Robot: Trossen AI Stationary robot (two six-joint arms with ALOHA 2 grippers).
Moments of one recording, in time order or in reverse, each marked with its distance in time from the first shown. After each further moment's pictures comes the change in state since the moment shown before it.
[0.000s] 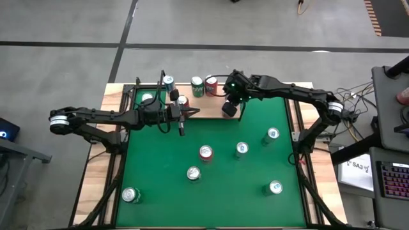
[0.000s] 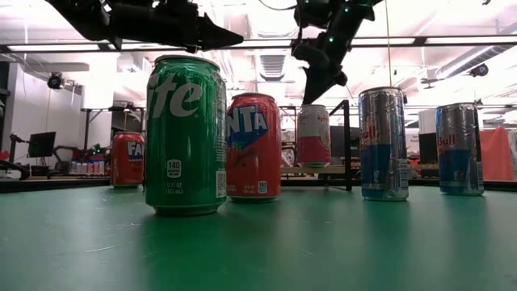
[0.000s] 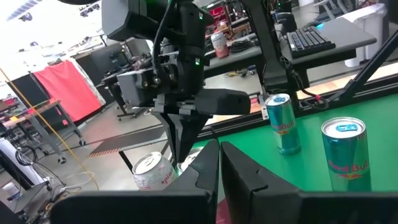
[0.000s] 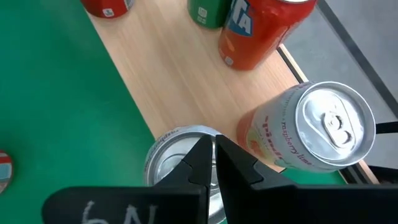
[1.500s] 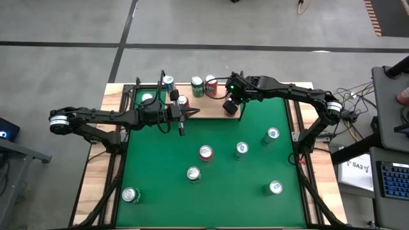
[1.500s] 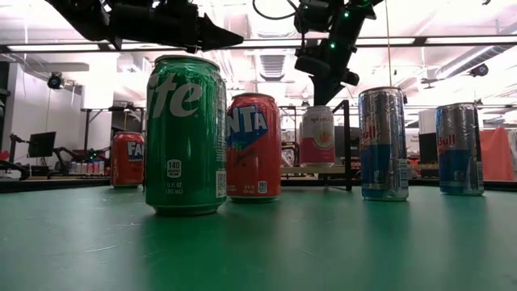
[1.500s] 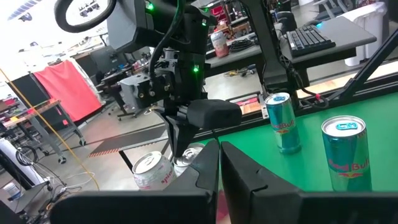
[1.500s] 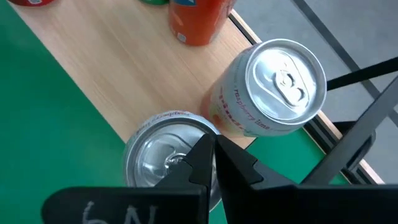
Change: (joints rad) left arm 0.000 0.001 -0.001 0.000 0.000 0.004; right arm 0.000 0.016 0.000 -0.082 0.151 0.141
